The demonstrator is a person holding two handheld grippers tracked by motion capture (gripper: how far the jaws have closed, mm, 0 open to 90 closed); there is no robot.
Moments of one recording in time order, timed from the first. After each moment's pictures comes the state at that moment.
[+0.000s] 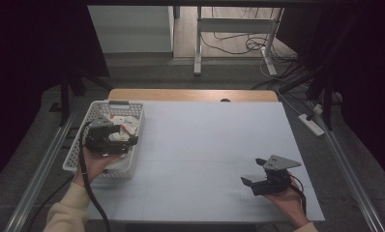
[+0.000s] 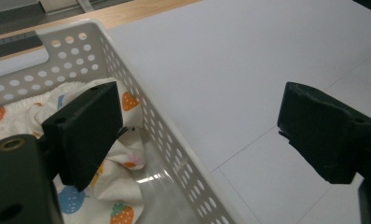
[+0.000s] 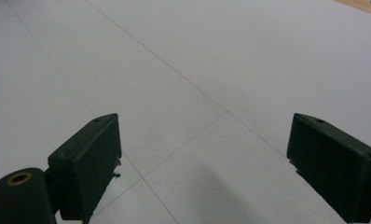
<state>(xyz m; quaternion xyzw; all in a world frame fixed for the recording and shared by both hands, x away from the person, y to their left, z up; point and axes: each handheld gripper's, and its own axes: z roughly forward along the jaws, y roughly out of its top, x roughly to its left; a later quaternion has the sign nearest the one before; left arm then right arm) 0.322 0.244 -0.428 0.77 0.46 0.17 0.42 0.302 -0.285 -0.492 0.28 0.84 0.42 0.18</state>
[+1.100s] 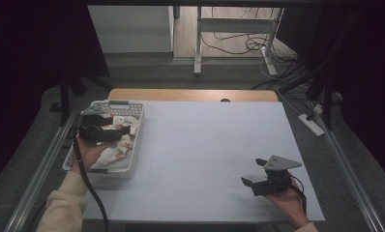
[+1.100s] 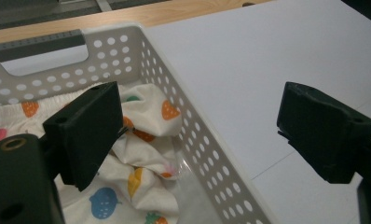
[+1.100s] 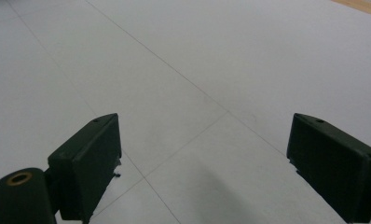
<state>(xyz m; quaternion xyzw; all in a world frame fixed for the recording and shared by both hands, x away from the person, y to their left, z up) 0.353 0.271 -0.426 0.74 0.50 0.16 0.42 0.301 -0.286 -0.492 0.28 0.84 0.43 0.18</state>
